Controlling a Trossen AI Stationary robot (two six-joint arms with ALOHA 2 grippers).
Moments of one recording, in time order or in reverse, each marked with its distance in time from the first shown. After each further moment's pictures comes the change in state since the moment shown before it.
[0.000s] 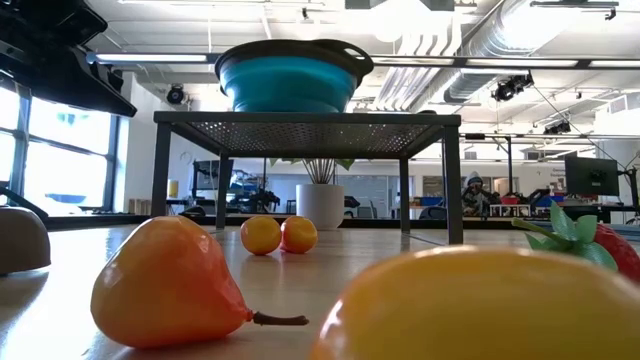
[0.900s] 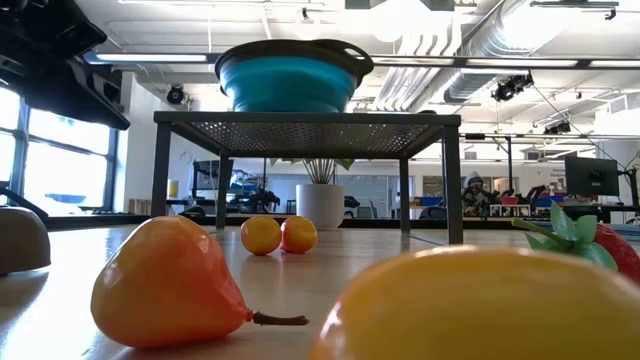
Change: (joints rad) left arm 0.000 0.000 0.000 -0.077 0.000 -0.053; right arm -0.100 0.000 0.000 -0.033 -0.024 -0.978
